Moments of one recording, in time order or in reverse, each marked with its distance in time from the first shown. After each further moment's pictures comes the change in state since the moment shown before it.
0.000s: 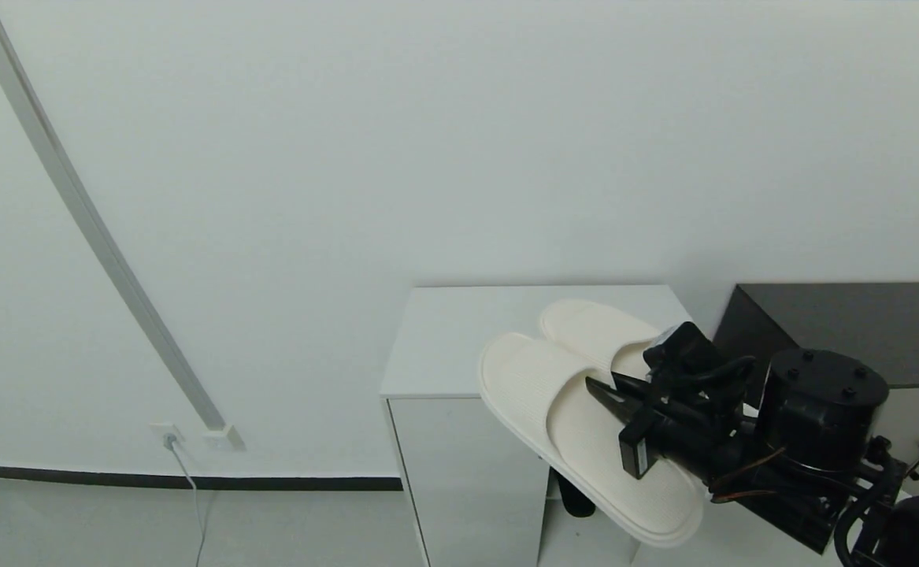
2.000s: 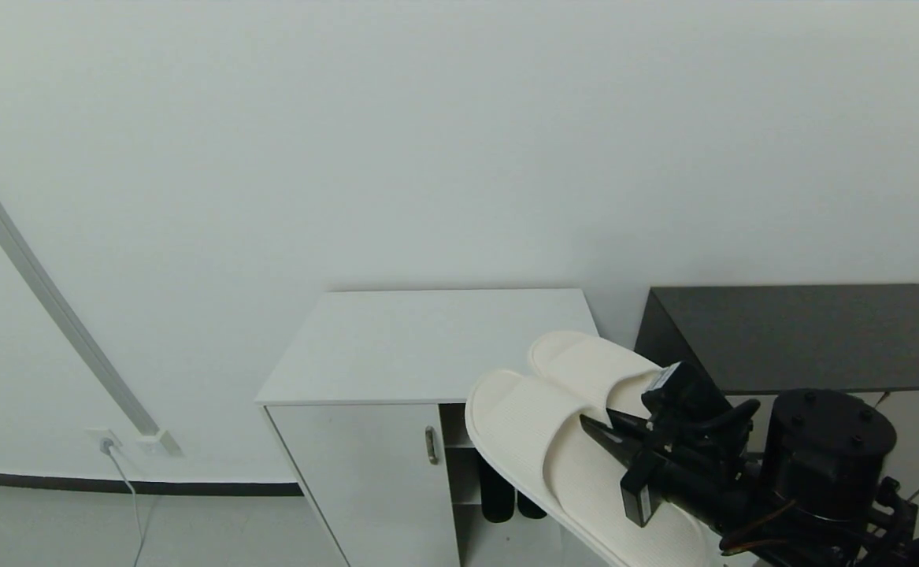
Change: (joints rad) left arm 0.001 0.000 0.000 0.000 0.000 0.000; right arm 0.057 0.009 0.105 -0.071 0.001 0.021
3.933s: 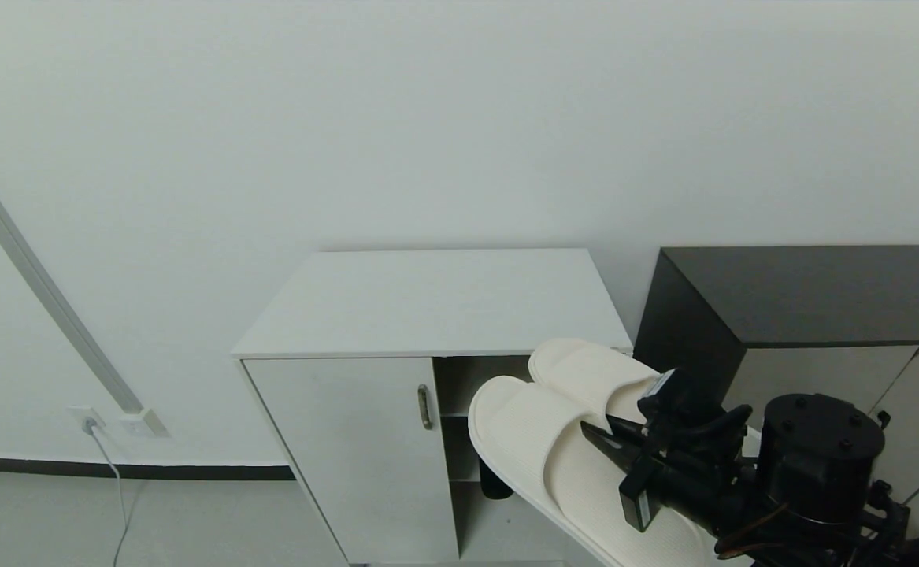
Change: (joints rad) left arm 0.000 0.000 0.000 0.000 -0.001 0.000; right arm 0.003 0.021 0.008 -0.006 -0.001 -0.003
